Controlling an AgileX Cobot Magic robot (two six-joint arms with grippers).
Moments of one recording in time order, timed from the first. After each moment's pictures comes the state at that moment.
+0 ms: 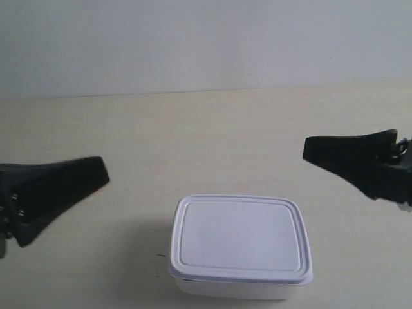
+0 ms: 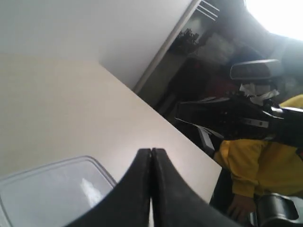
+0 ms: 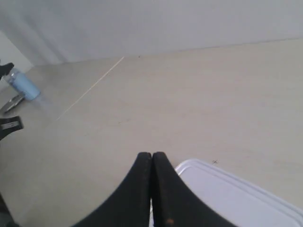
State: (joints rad) left arm -0.32 0.94 -0.25 0.90 -0.80 -1.28; right arm 0.11 0.96 -0.37 -1.42 -0.80 1.63
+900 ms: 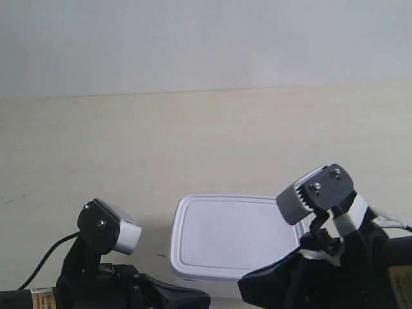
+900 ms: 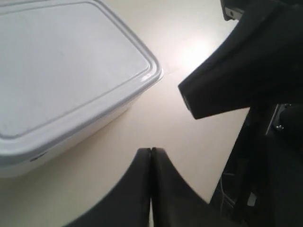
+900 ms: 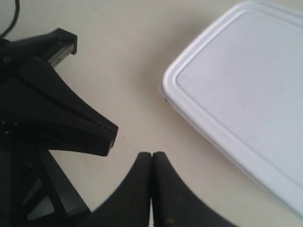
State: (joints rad) left arm -0.93 1.43 -0.33 0.28 -0.51 -0.71; right arm 0.76 1.15 -0.37 -1.74 -0.33 2.03
